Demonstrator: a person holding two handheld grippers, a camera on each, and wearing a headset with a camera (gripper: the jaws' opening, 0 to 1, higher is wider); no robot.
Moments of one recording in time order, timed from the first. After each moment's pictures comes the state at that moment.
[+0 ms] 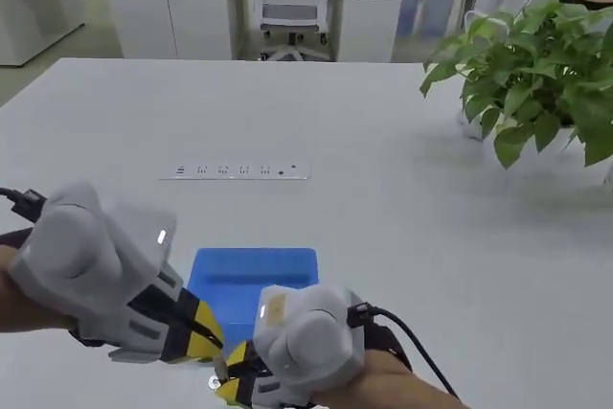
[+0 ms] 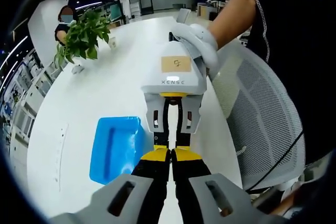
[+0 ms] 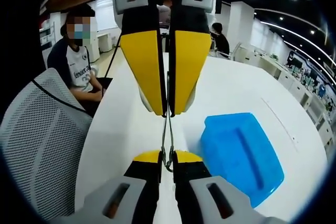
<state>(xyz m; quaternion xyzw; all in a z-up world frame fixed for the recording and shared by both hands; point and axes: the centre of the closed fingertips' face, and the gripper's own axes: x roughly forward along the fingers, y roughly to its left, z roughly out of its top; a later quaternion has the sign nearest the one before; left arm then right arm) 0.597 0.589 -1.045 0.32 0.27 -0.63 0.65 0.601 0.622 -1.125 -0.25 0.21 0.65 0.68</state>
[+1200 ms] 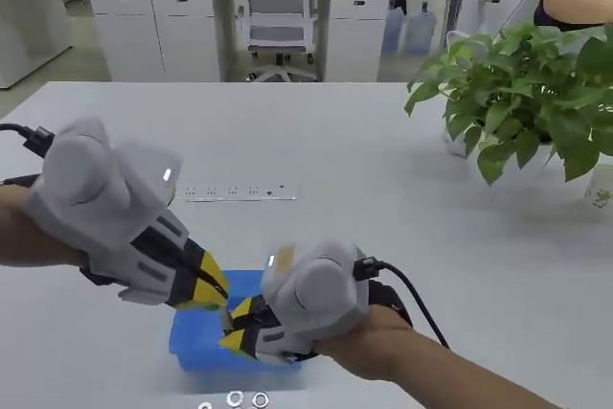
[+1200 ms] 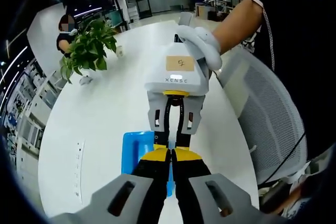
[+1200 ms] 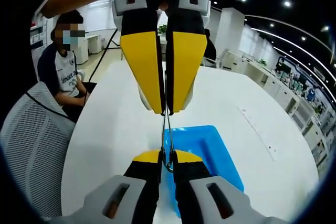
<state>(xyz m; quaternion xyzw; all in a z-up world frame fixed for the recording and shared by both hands) 0.649 0.576 -1.006 0.35 0.25 -0.63 0.65 0.664 0.610 -1.082 -0.26 0.18 0.62 0.72</state>
